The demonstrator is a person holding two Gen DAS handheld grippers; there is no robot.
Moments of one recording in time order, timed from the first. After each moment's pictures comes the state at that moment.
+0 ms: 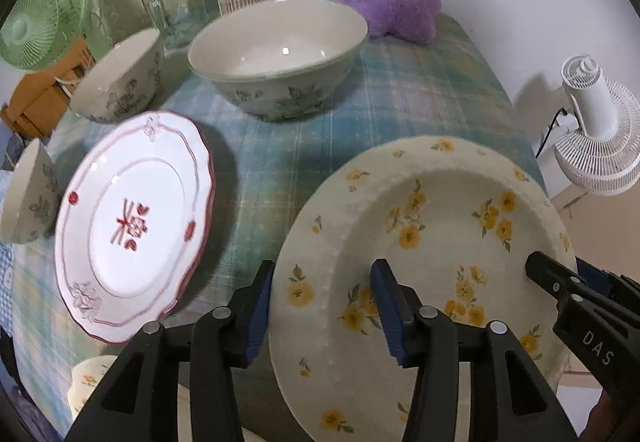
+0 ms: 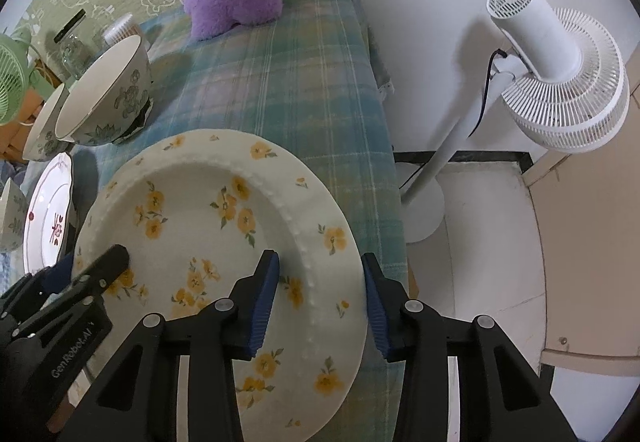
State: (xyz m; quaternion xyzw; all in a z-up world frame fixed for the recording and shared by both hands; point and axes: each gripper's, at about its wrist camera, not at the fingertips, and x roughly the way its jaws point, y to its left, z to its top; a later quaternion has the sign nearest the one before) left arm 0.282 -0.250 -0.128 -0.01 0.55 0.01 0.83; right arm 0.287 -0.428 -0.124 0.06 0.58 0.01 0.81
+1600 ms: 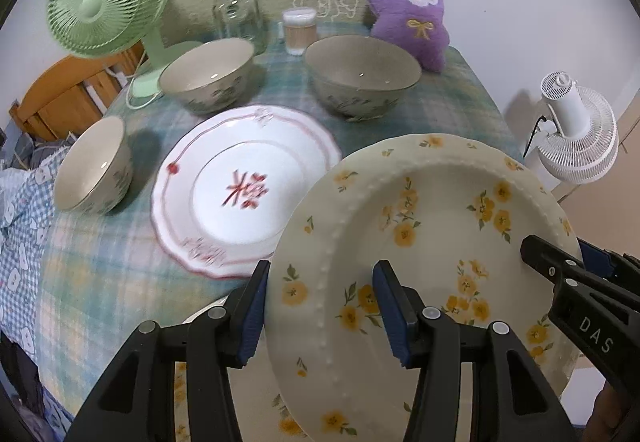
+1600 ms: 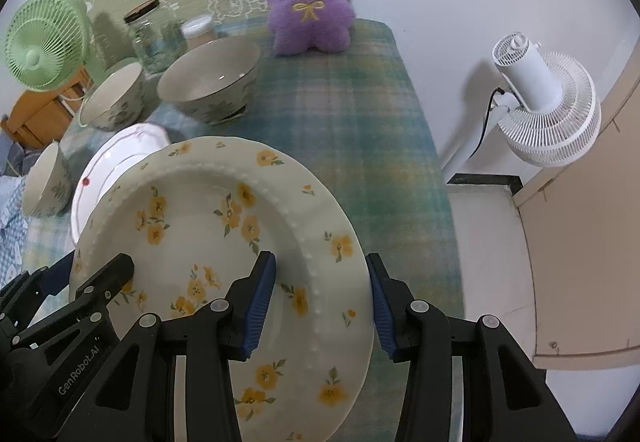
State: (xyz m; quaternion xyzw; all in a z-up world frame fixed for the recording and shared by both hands) left arm 0.194 -0.165 -0.077 -0.01 0.51 -0.01 0.86; right arm 0.212 -0.334 -0.056 0.02 0.54 0.01 0.84
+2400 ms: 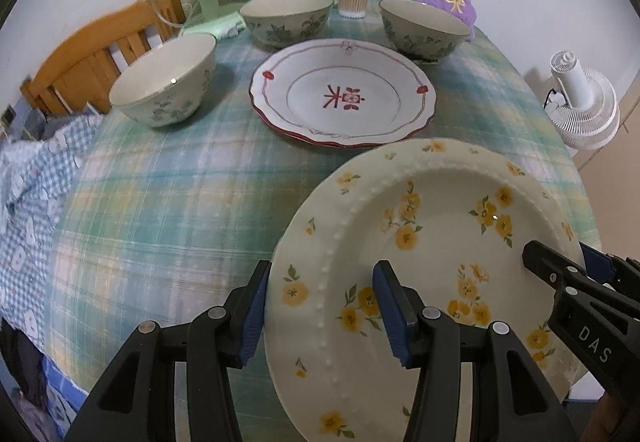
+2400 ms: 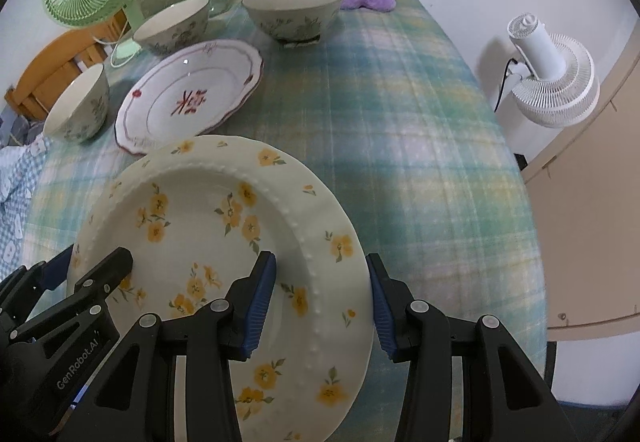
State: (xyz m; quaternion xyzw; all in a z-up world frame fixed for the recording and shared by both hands) left arm 0.113 -0.081 -0.107 0.00 0.52 0.00 0.85; right arm 0.127 -0.240 -0.085 0.02 0.56 0.00 0.83
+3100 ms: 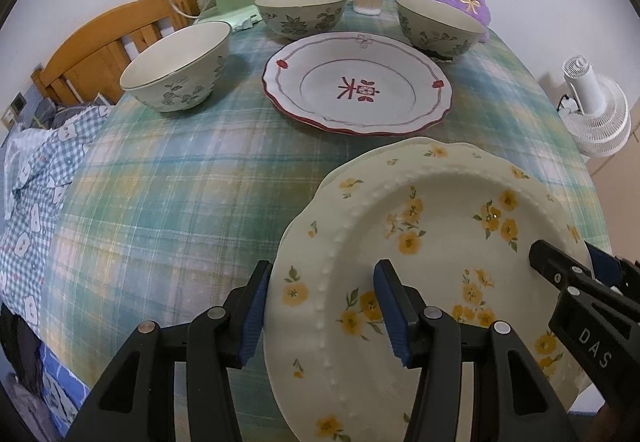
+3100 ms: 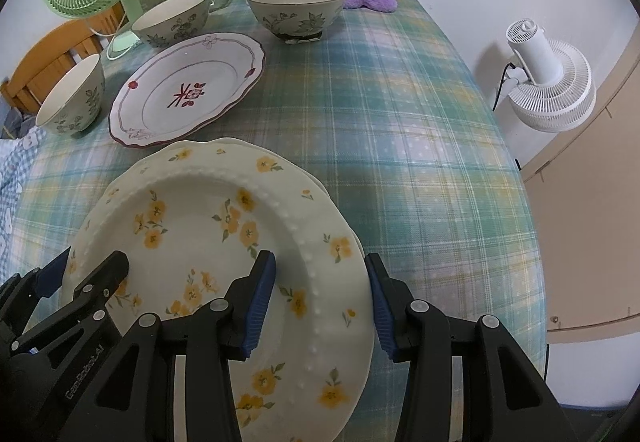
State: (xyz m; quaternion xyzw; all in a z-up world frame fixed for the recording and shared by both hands) left arm 0.111 -0.078 -0.116 -0.02 0.52 0.03 0.85; right arm 0.129 -0.232 -0.090 0.00 0.55 -0.01 0.83
